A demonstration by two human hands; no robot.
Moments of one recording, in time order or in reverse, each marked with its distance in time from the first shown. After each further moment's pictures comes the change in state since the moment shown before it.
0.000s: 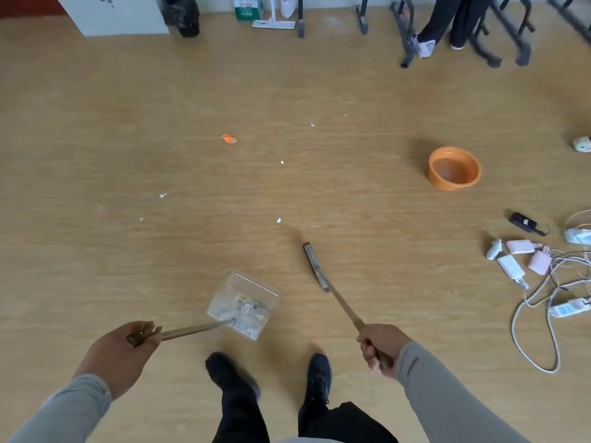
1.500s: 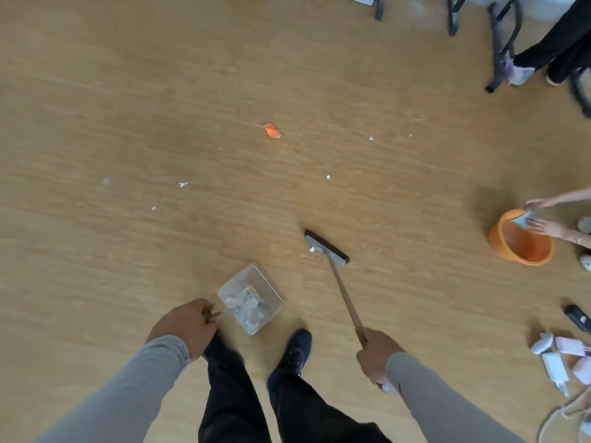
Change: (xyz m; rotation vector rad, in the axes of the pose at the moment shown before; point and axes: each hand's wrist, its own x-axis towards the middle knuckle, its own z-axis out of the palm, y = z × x) left_hand 0.346 0.067 -0.012 0.168 -0.252 0.044; right_hand 0.119 -0.296 0.211 -1.046 0.160 -0.042
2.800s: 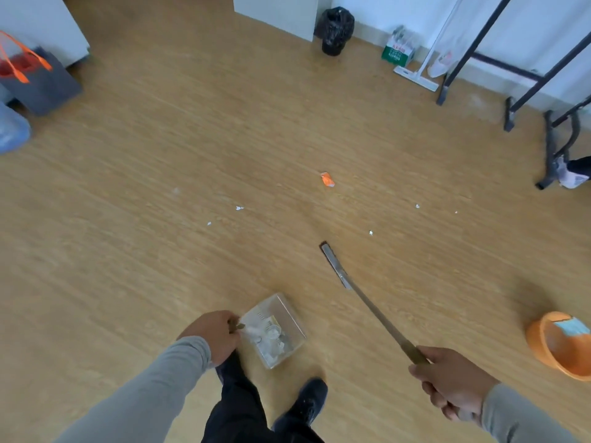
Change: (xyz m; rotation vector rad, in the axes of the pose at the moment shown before) left_hand -0.014 -0.074 -0.062 -0.265 -0.074 -0.047; right_hand -0.139 -0.112 -0.069 0.240 -0.022 -0.105
